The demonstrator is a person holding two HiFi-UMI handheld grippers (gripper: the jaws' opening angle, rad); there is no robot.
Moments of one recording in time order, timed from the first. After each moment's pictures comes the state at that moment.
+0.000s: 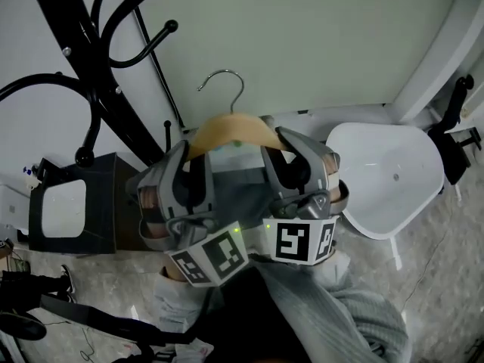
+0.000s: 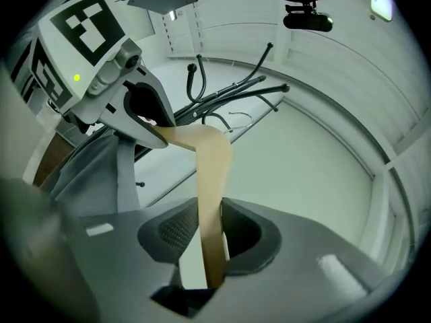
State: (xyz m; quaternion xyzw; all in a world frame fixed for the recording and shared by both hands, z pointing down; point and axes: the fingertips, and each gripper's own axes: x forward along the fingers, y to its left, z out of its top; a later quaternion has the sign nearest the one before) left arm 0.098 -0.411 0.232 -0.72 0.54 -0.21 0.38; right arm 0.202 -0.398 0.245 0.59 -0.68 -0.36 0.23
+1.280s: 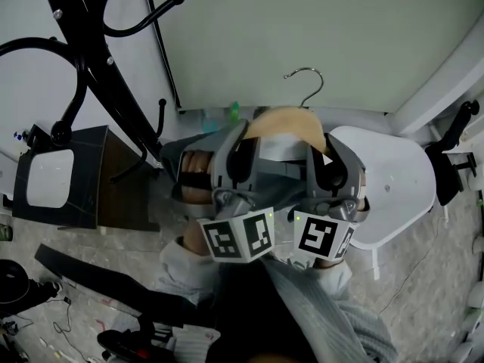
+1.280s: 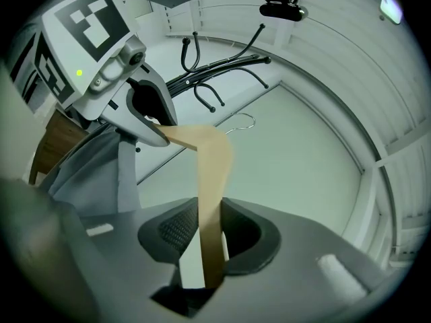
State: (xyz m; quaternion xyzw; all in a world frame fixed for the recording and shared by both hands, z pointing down) left arm 0.196 -0.420 0.268 -0.77 0.47 -0.20 0.38; right arm 0.296 -0.392 0.278 0.63 -0.65 -0.33 0.28
